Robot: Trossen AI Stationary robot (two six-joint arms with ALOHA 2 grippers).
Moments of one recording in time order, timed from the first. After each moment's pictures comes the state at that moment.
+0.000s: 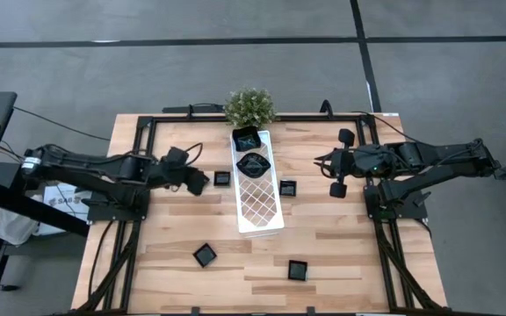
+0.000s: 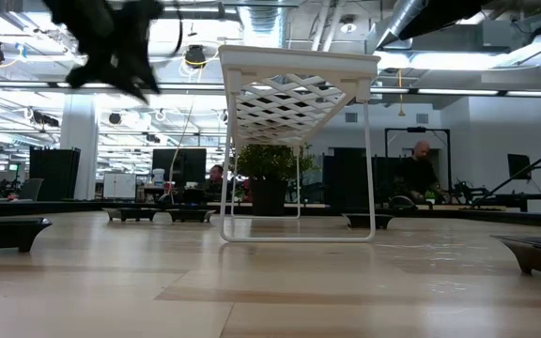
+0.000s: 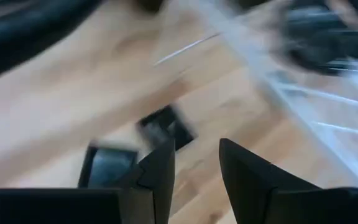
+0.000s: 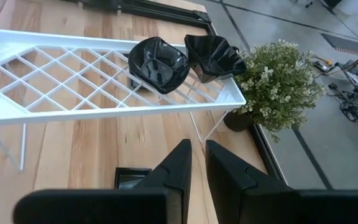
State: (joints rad) left arm -0.10 1.12 0.77 -0.67 -0.50 -0.94; right arm 0.14 0.80 0.93 -0.66 0.47 -0.11
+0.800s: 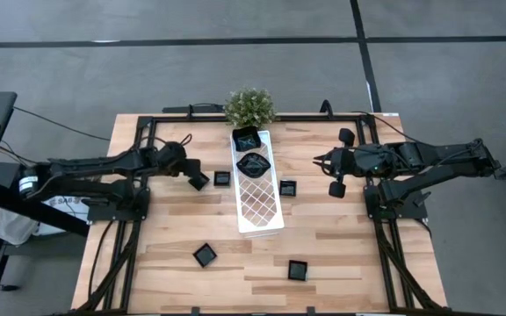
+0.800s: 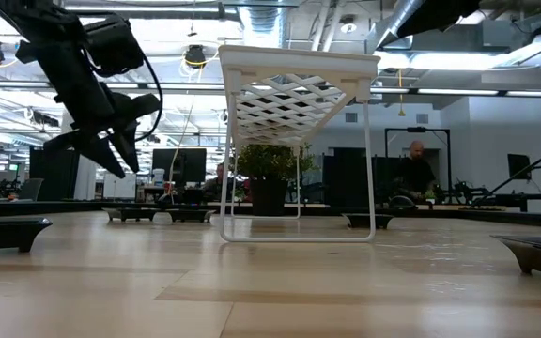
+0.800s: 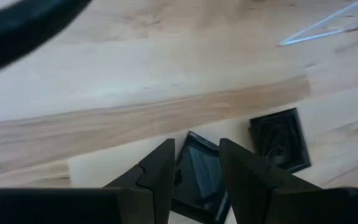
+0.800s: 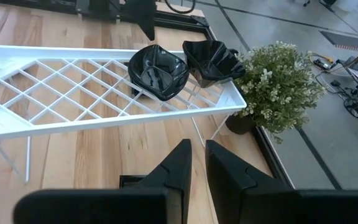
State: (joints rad) left arm 0.35 1.13 0.48 -0.48 -0.23 -0.91; right arm 0.14 0.80 0.93 -0.64 0.47 -0.07
